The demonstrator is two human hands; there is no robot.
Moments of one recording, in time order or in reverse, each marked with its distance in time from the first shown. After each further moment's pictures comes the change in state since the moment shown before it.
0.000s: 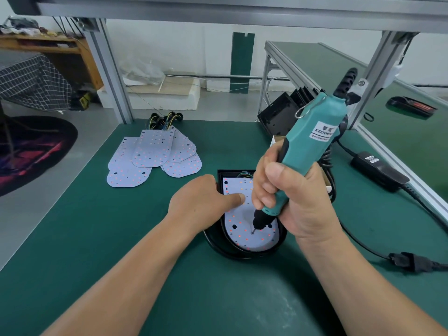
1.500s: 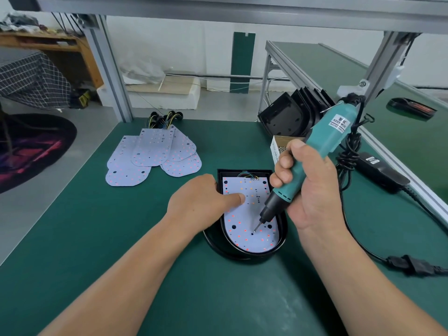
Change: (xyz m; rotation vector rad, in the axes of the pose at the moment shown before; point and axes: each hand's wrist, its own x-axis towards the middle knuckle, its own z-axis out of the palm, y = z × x) left_hand 0.002 -0.004 0.000 -0.083 -0.017 0.019; right_hand 0.011 0.009 -0.026 0.141 0.442 0.068
